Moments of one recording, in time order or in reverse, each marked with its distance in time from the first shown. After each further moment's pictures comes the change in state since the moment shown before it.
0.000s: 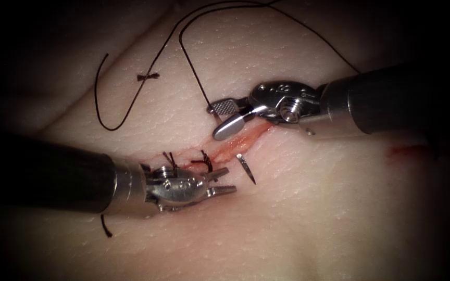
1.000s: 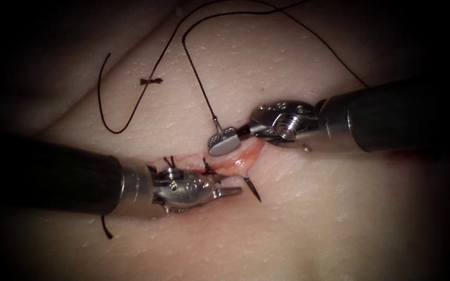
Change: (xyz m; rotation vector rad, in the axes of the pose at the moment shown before) right arm -0.006 -0.007 0.001 0.238 -0.171 0.350; left arm 0.000 -0.001 0.001 0.001 0.003 0.001
